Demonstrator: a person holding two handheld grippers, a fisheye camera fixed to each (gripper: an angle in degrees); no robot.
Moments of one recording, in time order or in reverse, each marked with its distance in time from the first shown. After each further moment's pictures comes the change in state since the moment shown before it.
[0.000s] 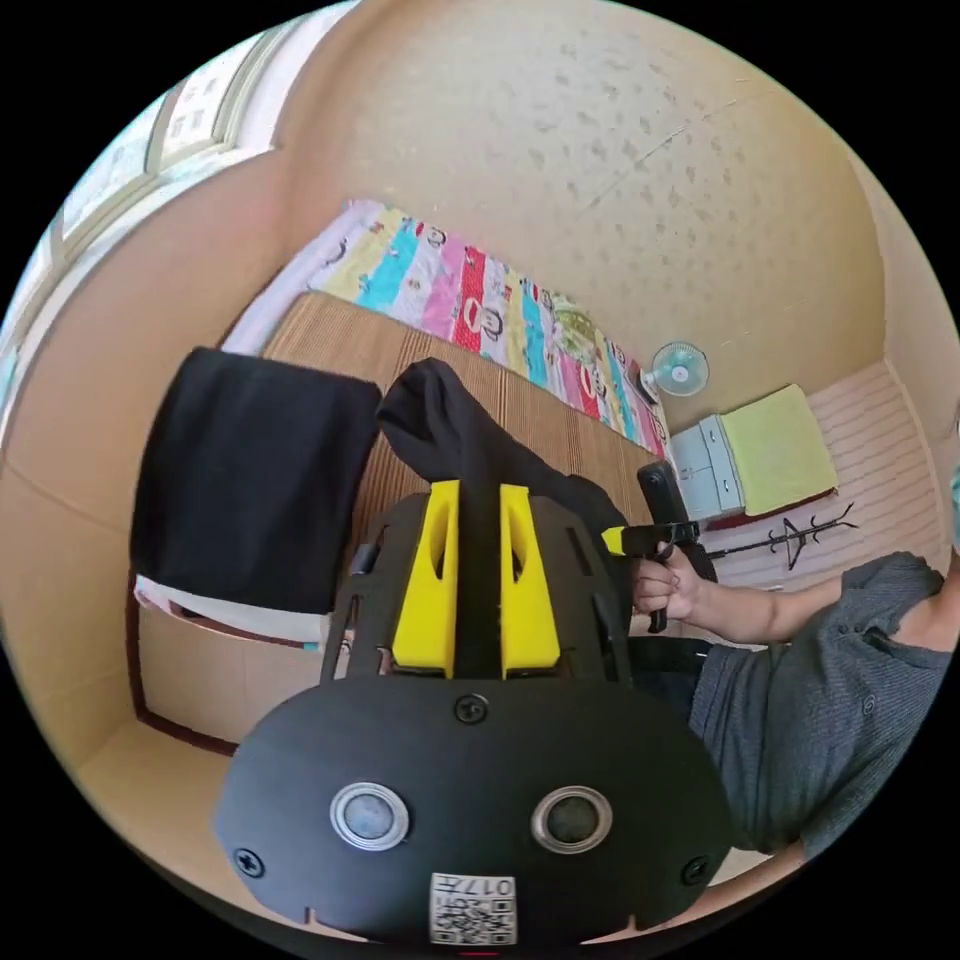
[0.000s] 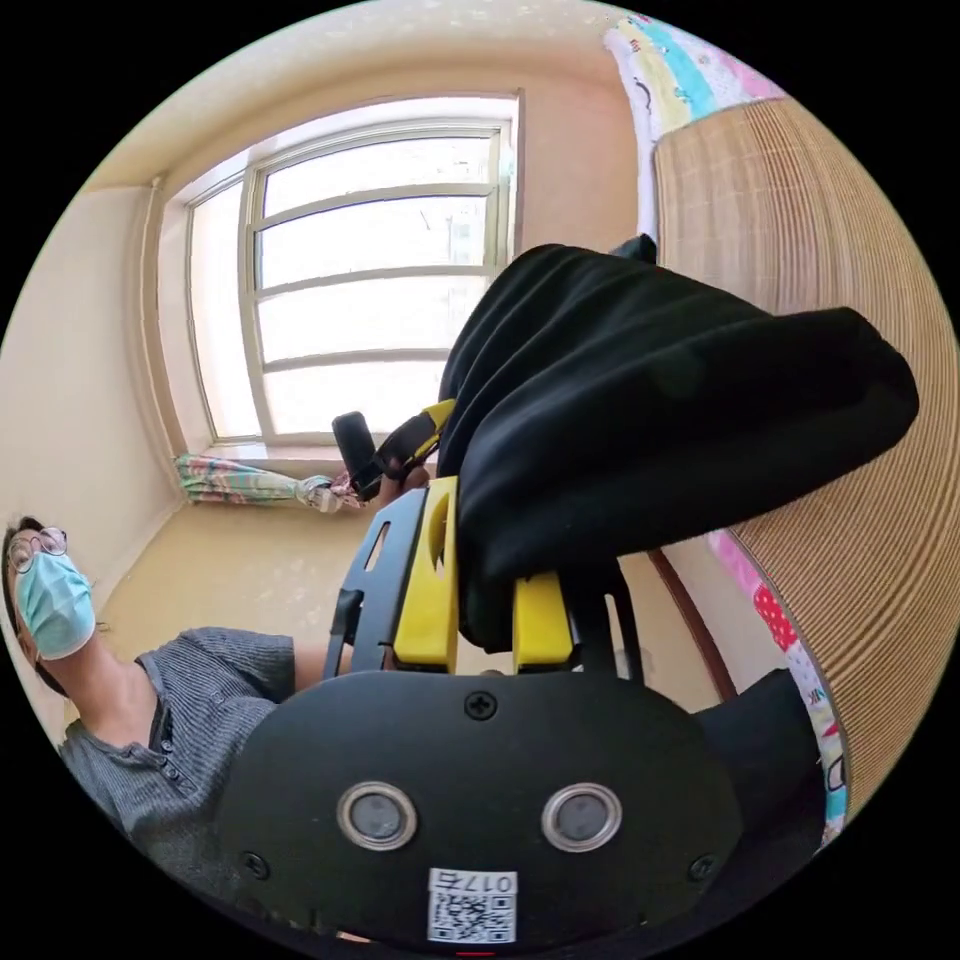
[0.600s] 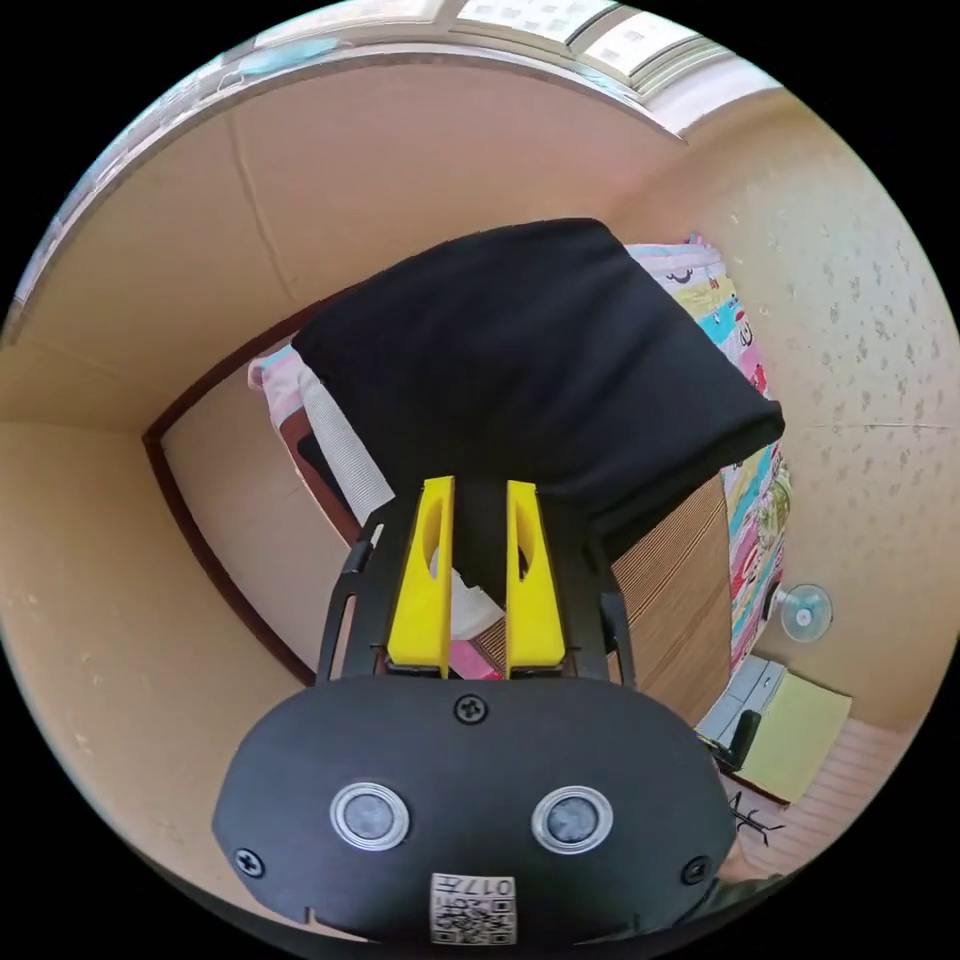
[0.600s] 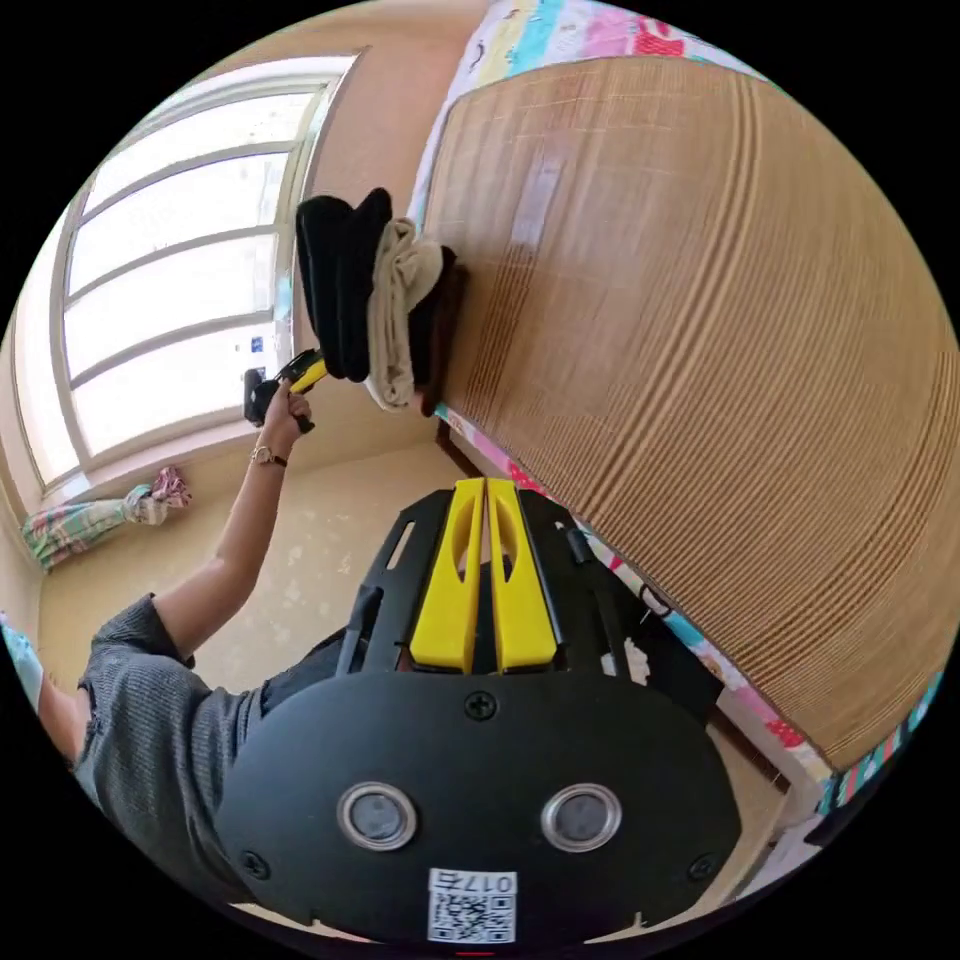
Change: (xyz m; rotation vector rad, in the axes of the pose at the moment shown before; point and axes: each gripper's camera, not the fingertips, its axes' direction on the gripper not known) left arm -0.188 0.123 0.124 -0.072 -0.283 -0.766; right arm 0.102 0.115 -0.158 -0.095 0.596 0.401
